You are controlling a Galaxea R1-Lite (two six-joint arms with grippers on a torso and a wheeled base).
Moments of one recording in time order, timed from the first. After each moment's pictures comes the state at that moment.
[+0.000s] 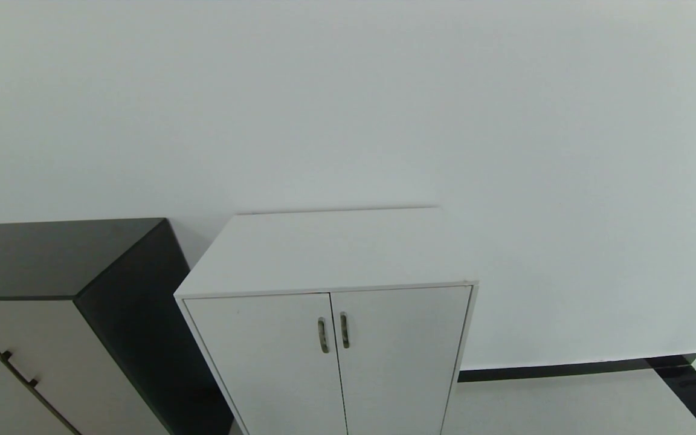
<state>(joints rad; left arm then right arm) 0.00 0.00 0.00 0.00 -0.02 -0.01 0.41 0.33 0.00 0.00 -0.02 -0.03</state>
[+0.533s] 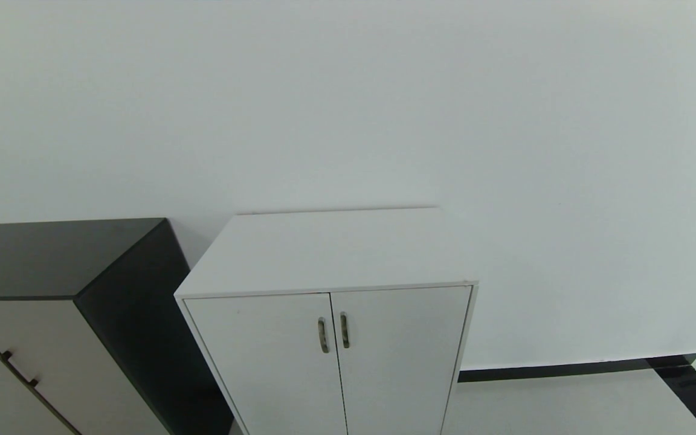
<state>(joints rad) 0.00 0.00 0.00 0.00 -0.02 -0.01 0.14 0.13 0.00 0.00 -0.02 -0.02</state>
